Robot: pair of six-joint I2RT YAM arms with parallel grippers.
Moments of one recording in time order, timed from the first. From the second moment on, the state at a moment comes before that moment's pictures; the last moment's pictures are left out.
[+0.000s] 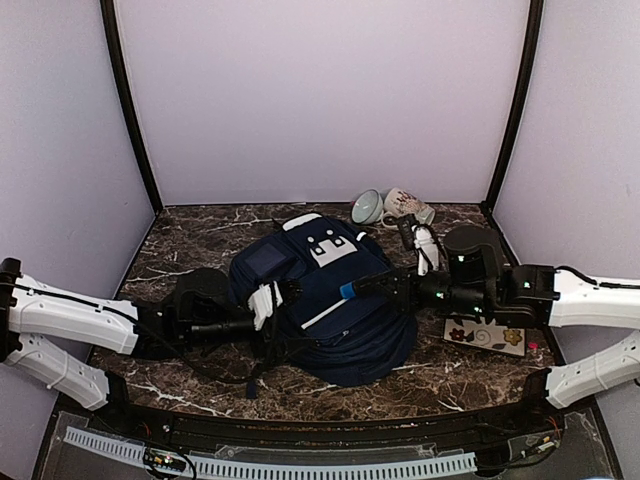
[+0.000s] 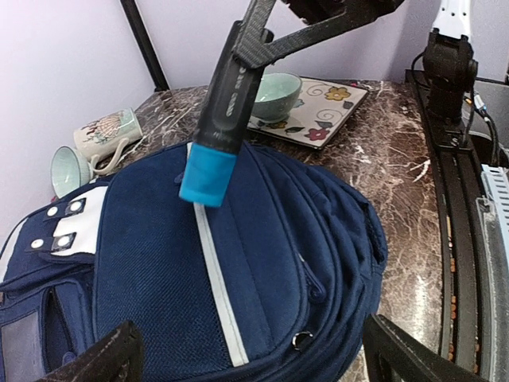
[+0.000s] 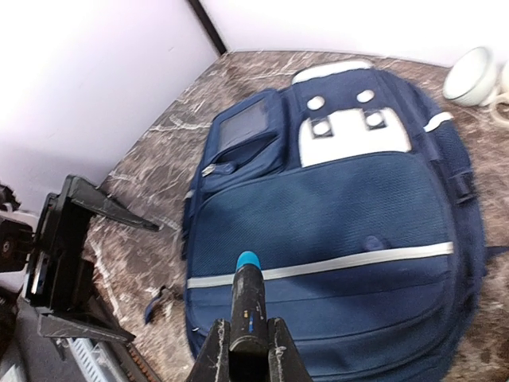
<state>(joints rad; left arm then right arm) -1.10 1.26 0.59 0.32 0.02 0.23 1.05 1.11 0.80 -0.13 0.12 0.51</state>
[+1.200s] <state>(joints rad) -1.20 1.89 1.10 0.27 -0.29 0.17 1.05 0.79 0.59 -0.21 0.63 0.46</state>
